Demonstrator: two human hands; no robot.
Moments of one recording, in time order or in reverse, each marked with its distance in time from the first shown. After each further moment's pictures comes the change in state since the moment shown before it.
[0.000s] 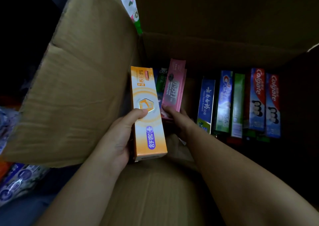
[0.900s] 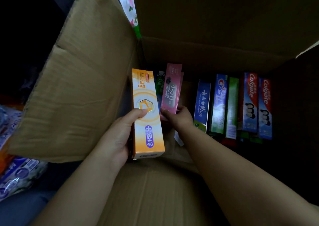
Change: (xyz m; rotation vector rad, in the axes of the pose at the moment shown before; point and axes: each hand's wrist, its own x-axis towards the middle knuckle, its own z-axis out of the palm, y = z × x) left_hand -0.013 -0.001 0.007 0.006 -0.012 -0.015; right_hand -0.006 -0.016 0.002 -0.395 0.286 -0.186
